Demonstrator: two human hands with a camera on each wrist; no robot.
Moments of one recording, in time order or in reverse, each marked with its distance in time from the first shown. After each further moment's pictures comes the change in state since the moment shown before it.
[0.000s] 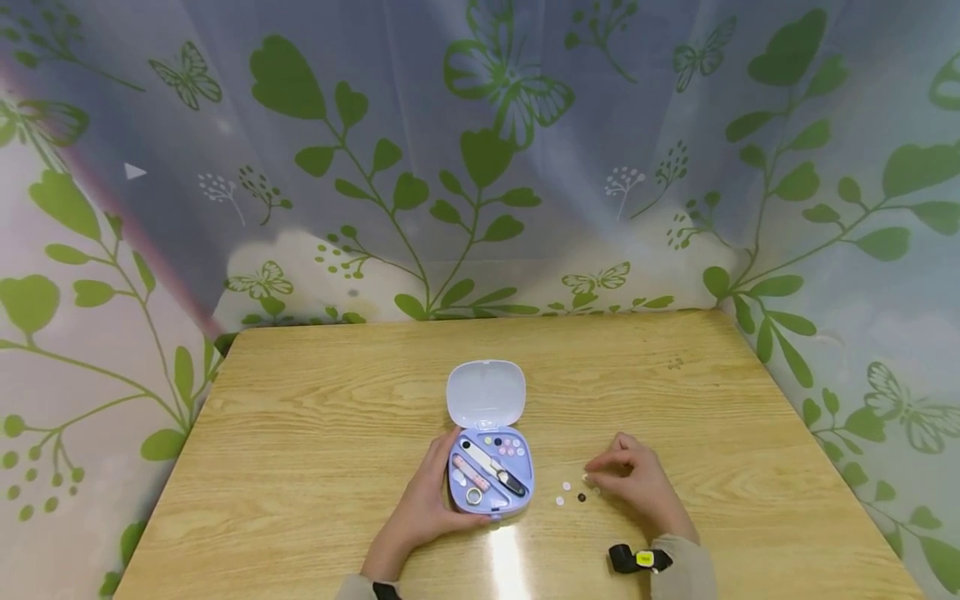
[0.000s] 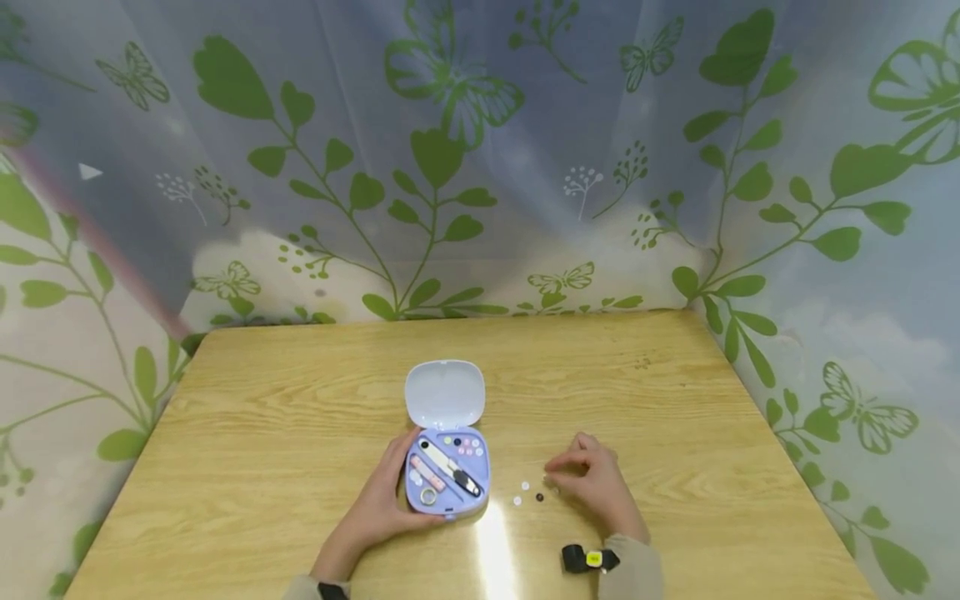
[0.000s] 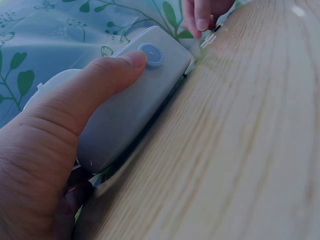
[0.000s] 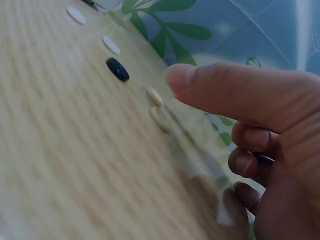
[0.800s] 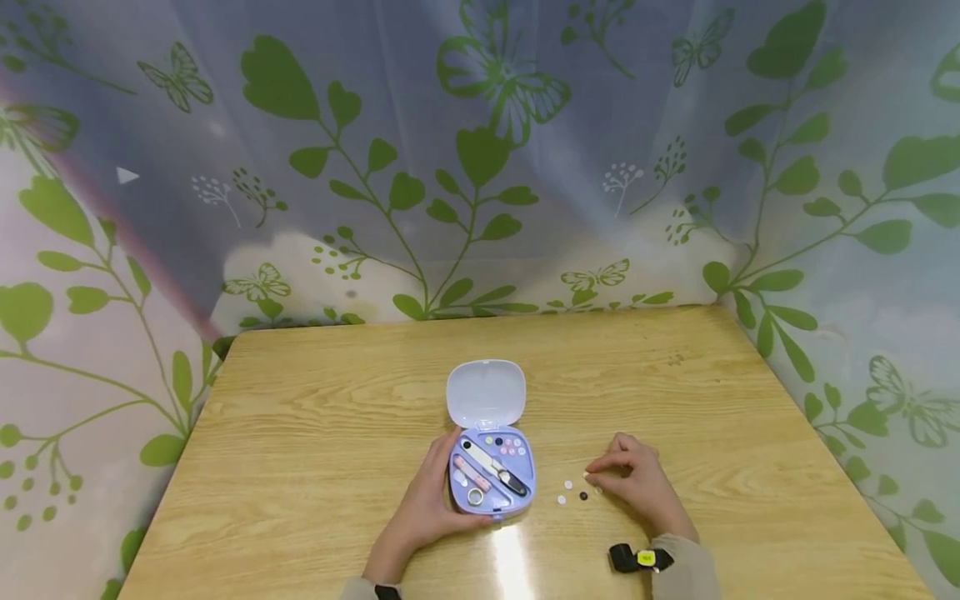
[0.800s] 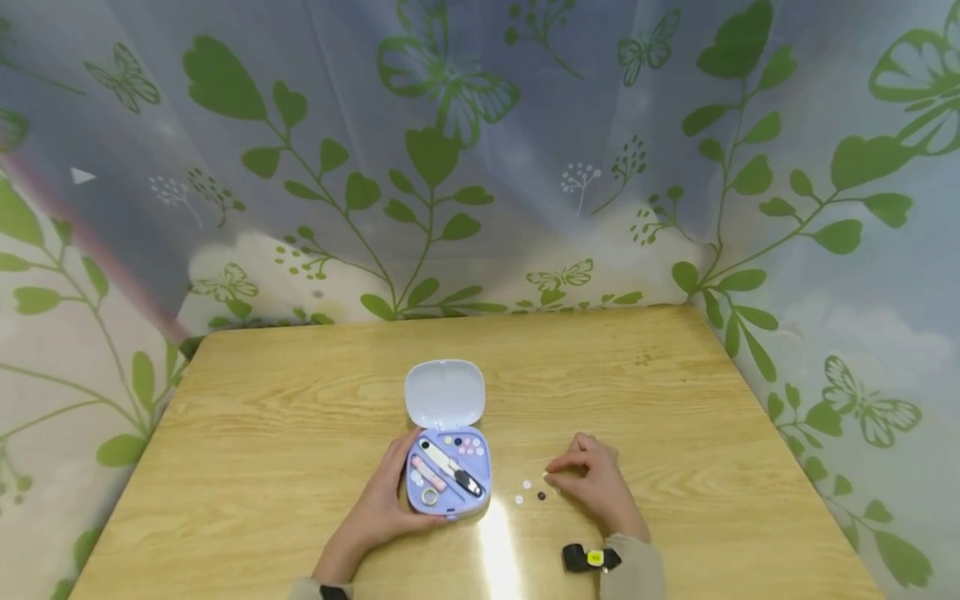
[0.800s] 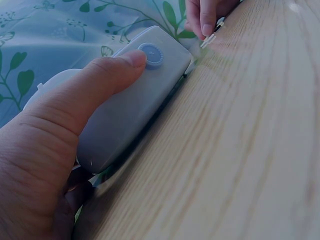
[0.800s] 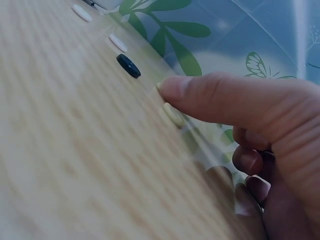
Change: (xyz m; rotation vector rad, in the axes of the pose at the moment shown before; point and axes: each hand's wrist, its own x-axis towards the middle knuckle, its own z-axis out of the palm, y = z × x) left_hand 0.001 -0.003 0.002 0.005 0.004 0.003; right_hand -0.007 -0.027 0.000 0.002 0.022 -0.133
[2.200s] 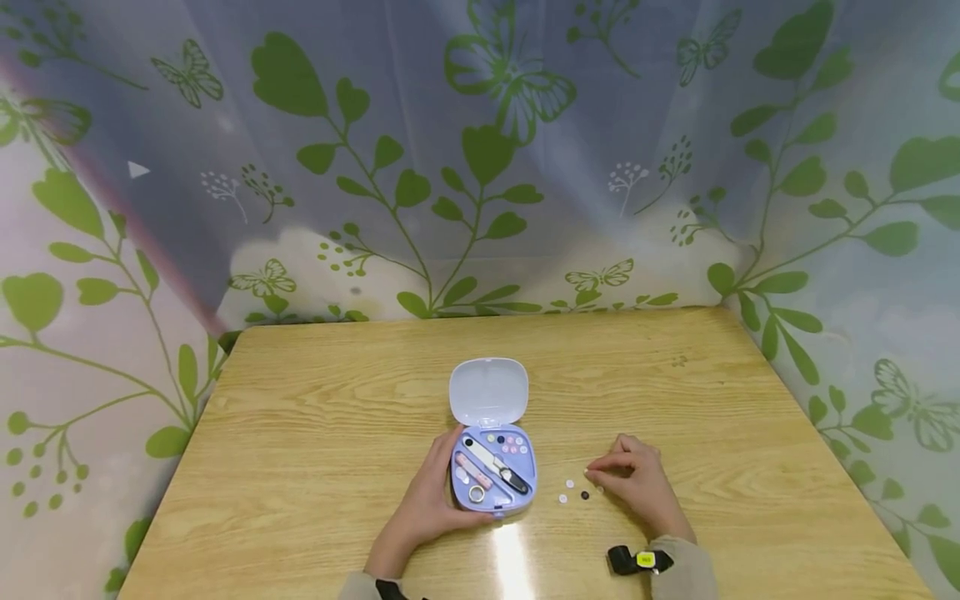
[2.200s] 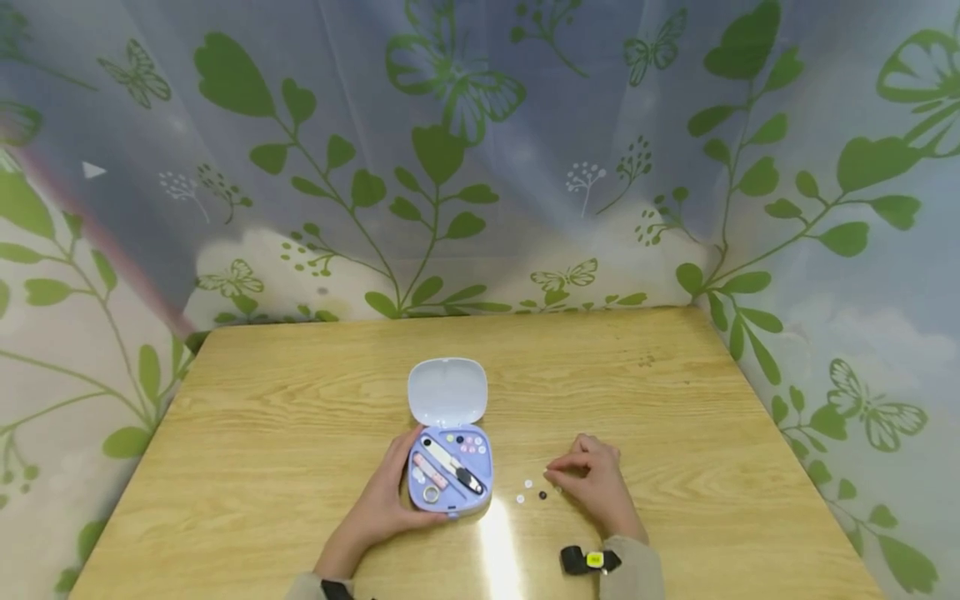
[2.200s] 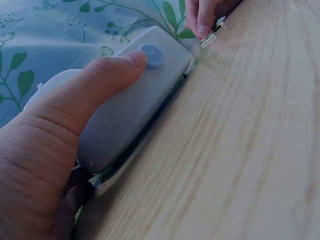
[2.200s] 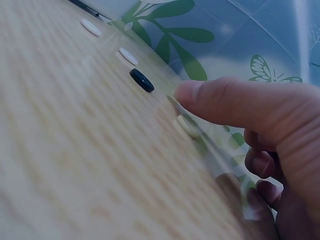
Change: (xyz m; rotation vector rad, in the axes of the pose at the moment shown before) left_hand -0.002 0.000 0.000 0.024 0.001 -0.017; right_hand -0.002 0.009 0.008 -0.042 0.071 -0.063
